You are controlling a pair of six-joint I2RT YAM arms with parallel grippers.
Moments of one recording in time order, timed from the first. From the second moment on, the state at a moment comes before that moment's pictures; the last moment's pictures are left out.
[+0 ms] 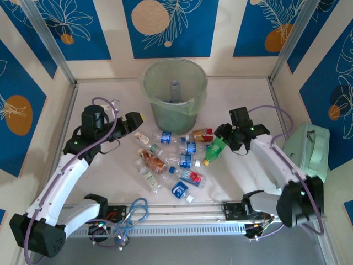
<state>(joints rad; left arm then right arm) -0.29 0.97 0.93 -0.43 0.49 -0.77 0.26 1.16 0.92 -0.75 -0.08 0.90</state>
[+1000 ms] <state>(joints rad) -0.56 1.11 0.93 0.27 0.77 -1.05 0.47 1.25 1.37 -0.36 -0.37 0.99</state>
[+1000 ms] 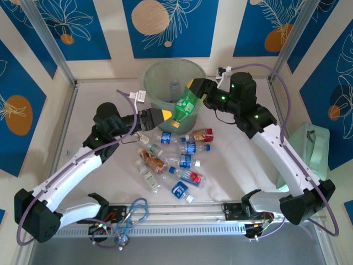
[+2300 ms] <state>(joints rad) -0.58 1.11 0.91 0.24 0.79 -1.01 0.52 1.29 1.37 -0.22 -0.39 1.08</state>
